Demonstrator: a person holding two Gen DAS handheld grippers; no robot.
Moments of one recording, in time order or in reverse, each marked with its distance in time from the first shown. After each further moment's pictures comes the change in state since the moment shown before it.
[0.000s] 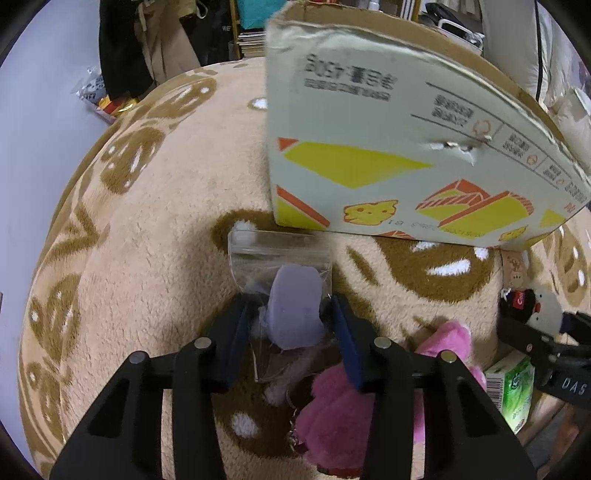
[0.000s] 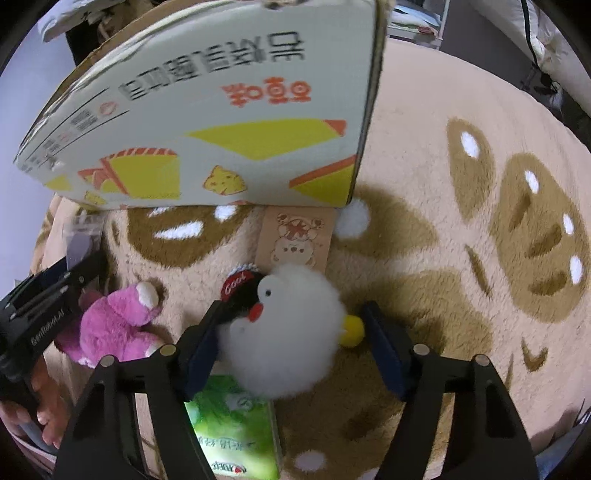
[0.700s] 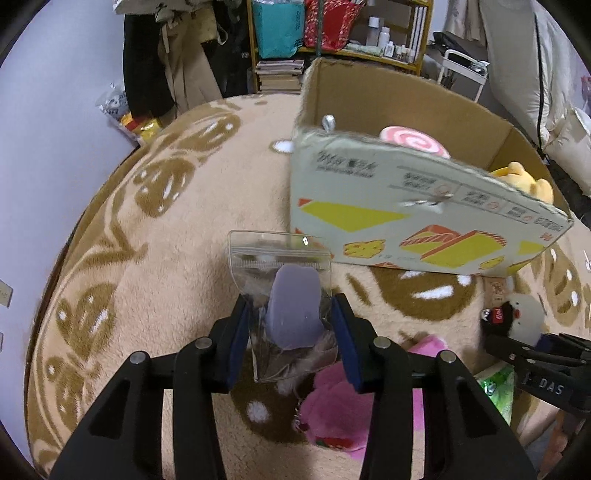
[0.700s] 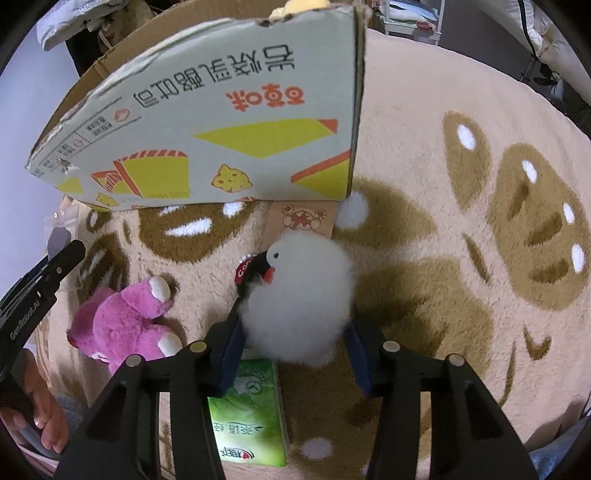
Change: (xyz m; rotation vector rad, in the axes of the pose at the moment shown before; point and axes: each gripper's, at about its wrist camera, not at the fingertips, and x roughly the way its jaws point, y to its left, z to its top) left arm -0.045 -0.006 0.000 -0.026 -0.115 0.047; right arm -0.025 0.004 -0.013 0.027 0.002 0.037
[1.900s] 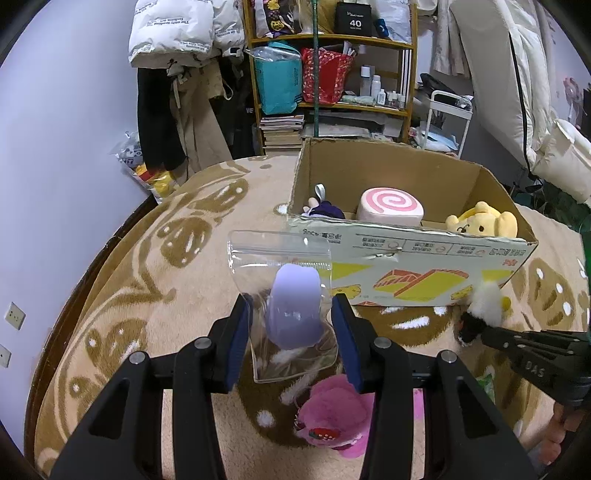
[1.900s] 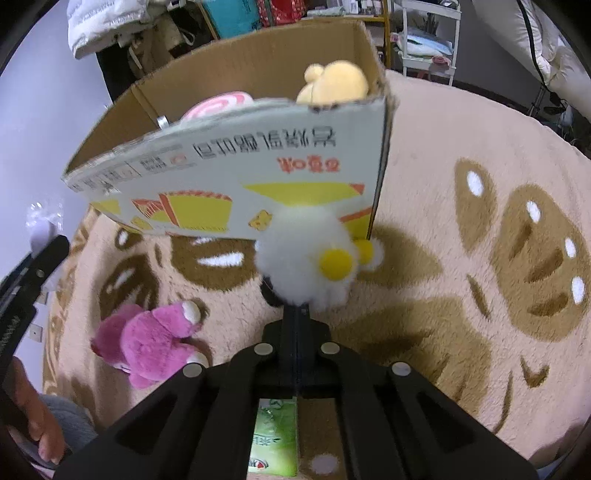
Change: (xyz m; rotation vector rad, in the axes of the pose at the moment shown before) left arm -0.050 -0.008 0.000 0.018 -0.209 0.040; right arm -0.036 0.008 0.004 -0.053 -0.145 0.056
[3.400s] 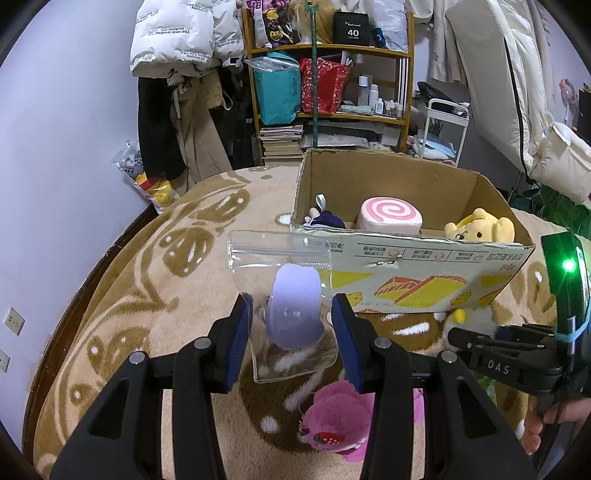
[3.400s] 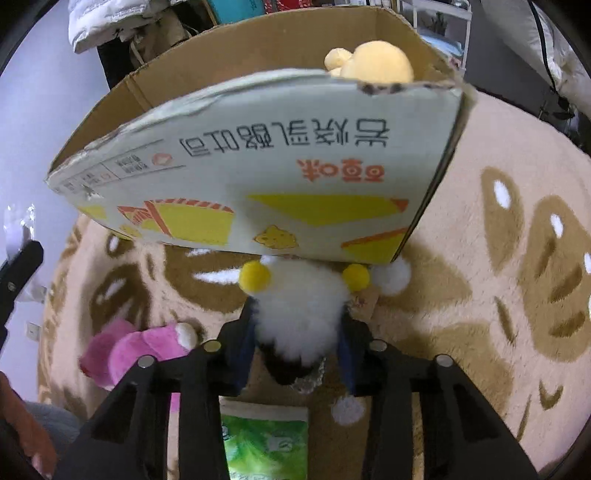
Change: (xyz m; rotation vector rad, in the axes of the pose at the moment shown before) left arm -0.004 -0.002 0.002 0.008 -0.037 -0.001; right arm 0.030 0.017 0.011 -0.024 0.002 -0.004
